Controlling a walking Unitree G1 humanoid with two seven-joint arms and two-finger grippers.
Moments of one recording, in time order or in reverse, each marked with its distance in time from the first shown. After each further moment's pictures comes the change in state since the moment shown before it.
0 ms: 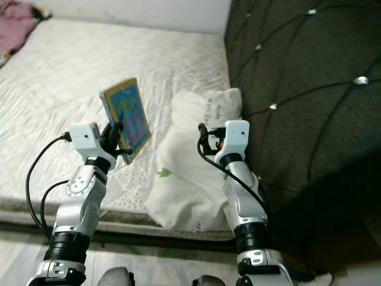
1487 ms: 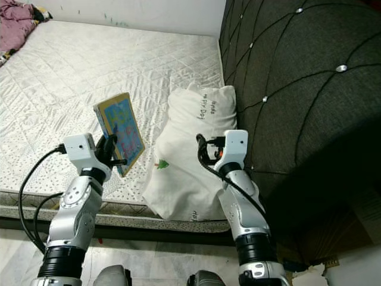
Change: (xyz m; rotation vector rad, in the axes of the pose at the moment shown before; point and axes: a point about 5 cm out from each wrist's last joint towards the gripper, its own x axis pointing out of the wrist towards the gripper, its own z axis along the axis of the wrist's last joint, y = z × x) left arm -0.019 0.008 -0.010 -0.037 0.078 0.074; right arm -0.015 0.001 -0.010 0.039 0.066 0.021
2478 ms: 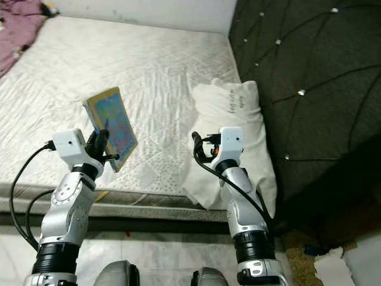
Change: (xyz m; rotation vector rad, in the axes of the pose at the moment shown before) left arm 0.002 0.008 0.009 -0.019 -0.036 0.015; right arm 0.004 0.006 0.005 -0.021 0.000 0.027
